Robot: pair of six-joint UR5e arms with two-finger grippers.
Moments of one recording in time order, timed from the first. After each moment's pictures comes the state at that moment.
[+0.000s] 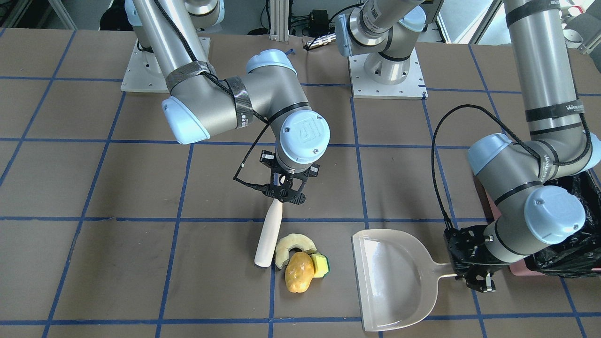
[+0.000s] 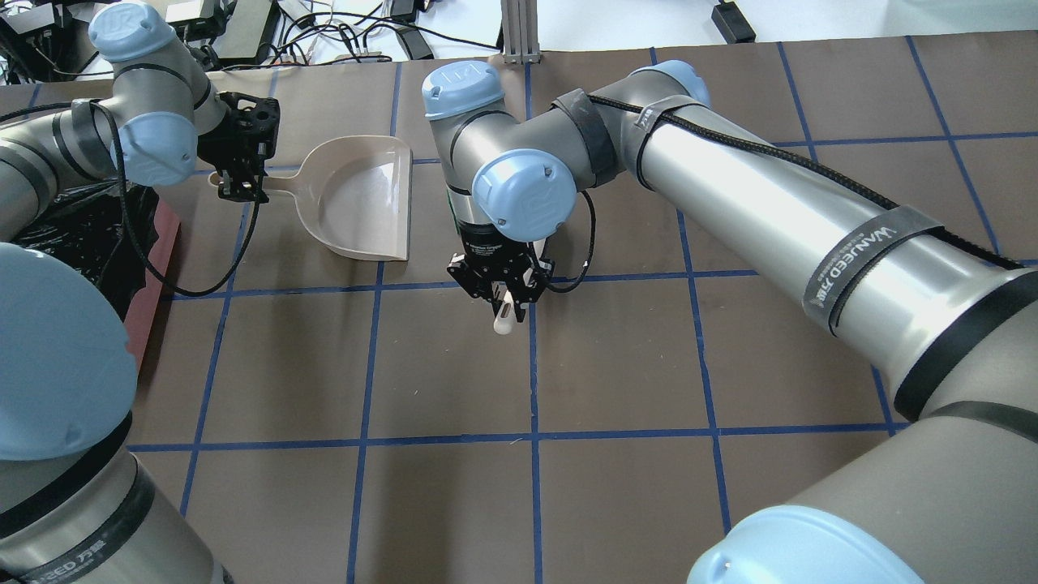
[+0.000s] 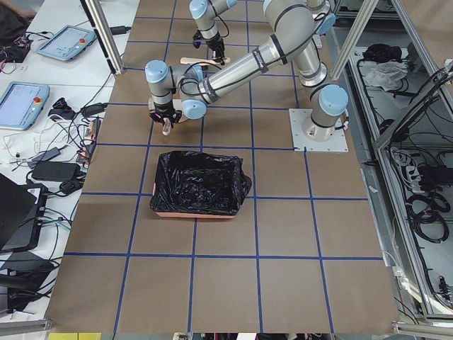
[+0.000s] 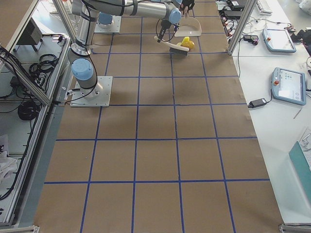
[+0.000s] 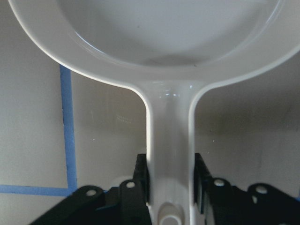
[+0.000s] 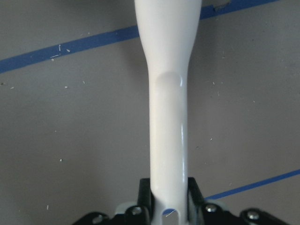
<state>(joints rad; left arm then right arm) -1.32 -2.15 -1.50 -1.02 1.57 1.79 2.03 -1.03 1.41 -1.61 -1.49 0.68</state>
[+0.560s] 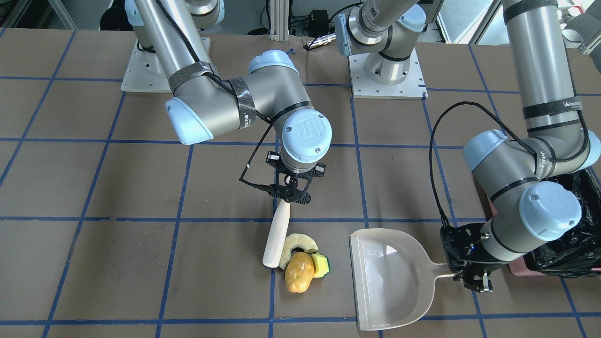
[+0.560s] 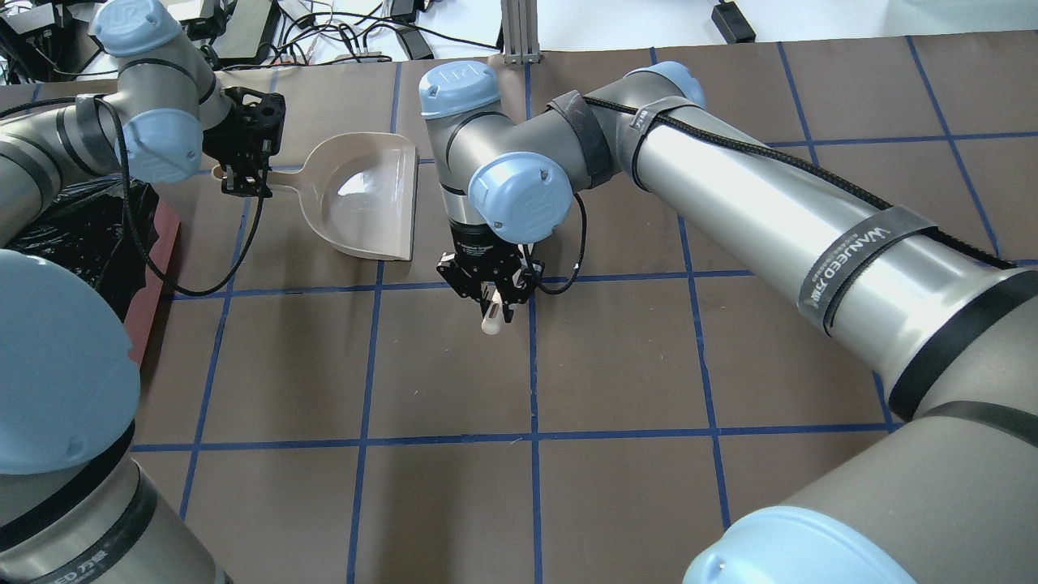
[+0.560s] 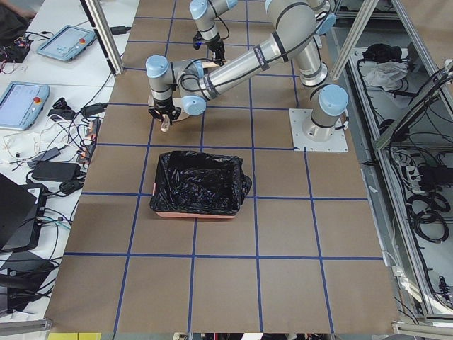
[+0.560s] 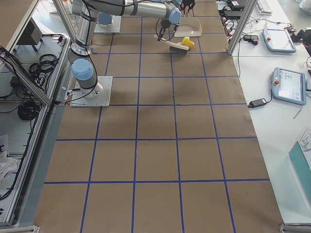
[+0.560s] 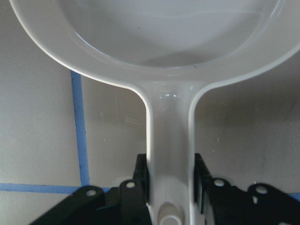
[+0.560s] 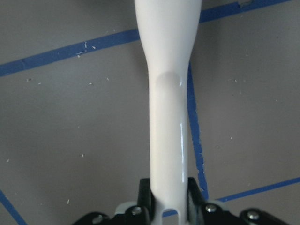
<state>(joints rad) -1.34 -2.13 -1.50 -1.02 1.58 1.80 2.04 -1.02 1.40 -1.65 -1.45 0.68</state>
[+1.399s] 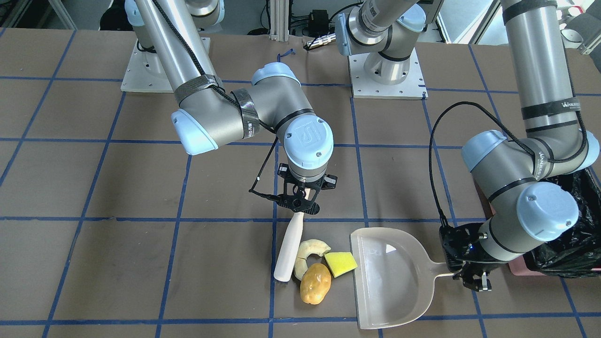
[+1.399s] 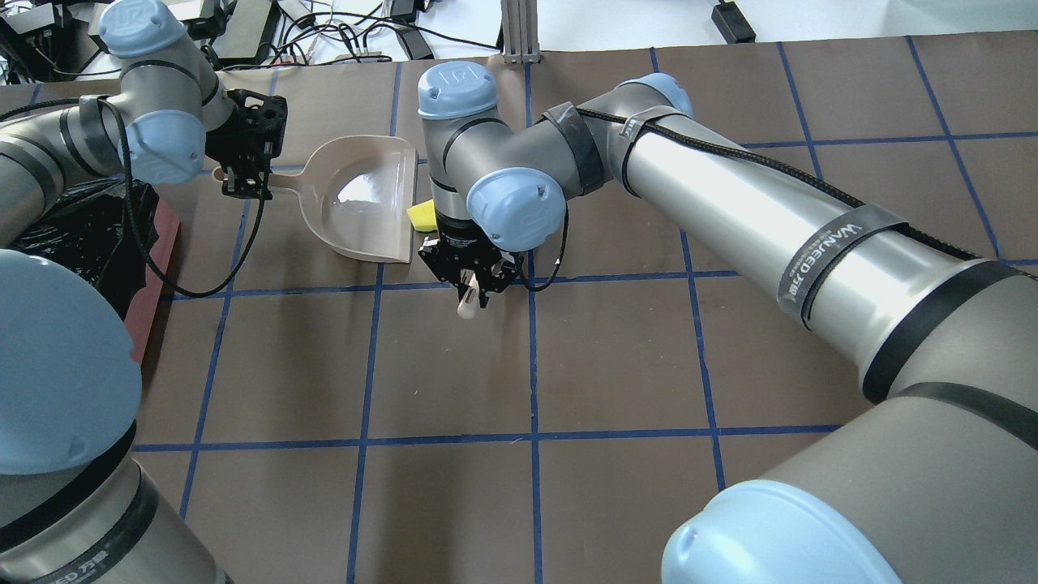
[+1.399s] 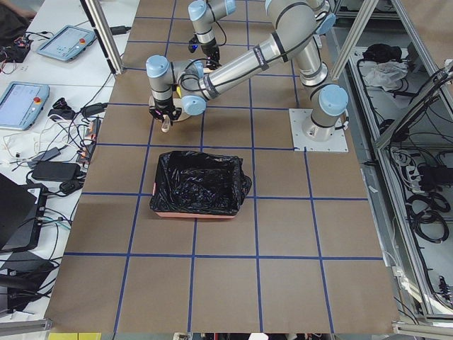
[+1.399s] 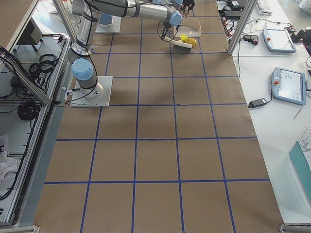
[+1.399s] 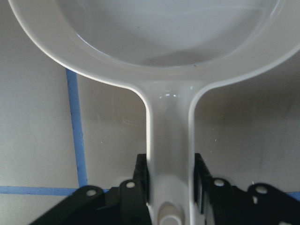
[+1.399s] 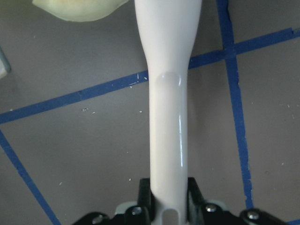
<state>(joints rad) -1.34 -2.14 -1.50 -1.02 1.59 1.80 2.04 -0.99 1.39 -1.79 -1.39 0.73</state>
